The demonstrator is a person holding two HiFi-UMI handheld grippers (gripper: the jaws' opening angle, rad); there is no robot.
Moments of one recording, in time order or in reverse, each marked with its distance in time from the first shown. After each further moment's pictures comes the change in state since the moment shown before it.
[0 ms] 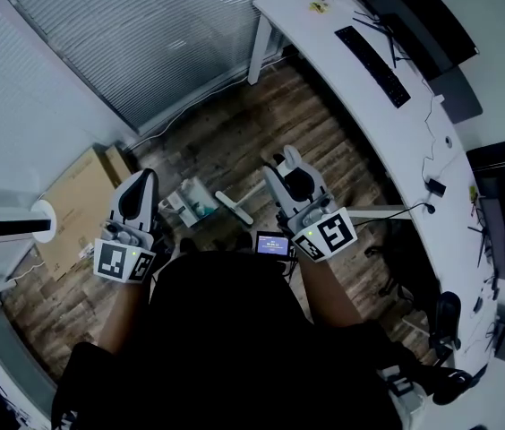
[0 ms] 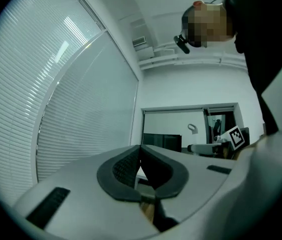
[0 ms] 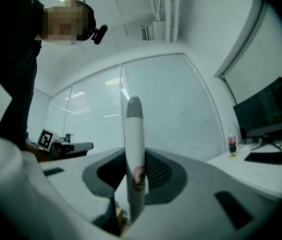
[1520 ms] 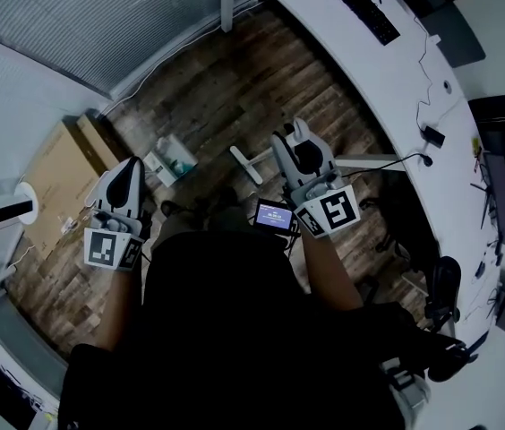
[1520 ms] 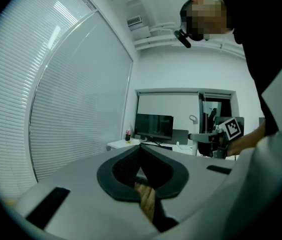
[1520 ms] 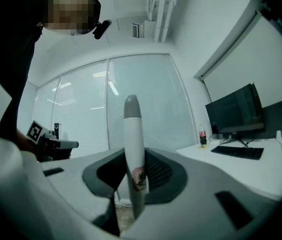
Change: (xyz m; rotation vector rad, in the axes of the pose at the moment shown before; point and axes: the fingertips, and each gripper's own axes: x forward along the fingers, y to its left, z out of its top) left arm 0.009 -0.096 -0.103 0.004 0.197 -0.023; right arm -0.128 -0.089 -0.058 -0.008 0.078 -0.171
